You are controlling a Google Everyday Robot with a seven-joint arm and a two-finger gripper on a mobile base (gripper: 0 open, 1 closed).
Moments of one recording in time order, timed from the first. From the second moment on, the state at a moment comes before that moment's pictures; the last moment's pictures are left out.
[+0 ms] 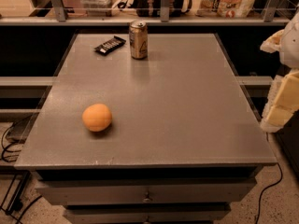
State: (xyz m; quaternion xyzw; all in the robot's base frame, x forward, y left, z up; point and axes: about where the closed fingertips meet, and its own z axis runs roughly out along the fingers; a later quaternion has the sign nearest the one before) arm 0.438 -0.217 0.976 -0.60 0.78 -0.03 0.16
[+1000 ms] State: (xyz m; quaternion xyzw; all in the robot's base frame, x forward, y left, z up) arm 0.445 -0.159 0.955 -0.62 0.74 0.06 0.25
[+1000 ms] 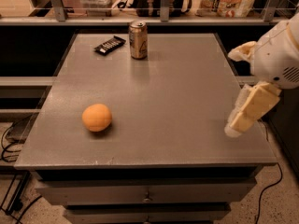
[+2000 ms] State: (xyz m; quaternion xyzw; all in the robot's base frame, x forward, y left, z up) arm 0.455 -0.071 0.926 -0.63 0.70 0.12 0.30
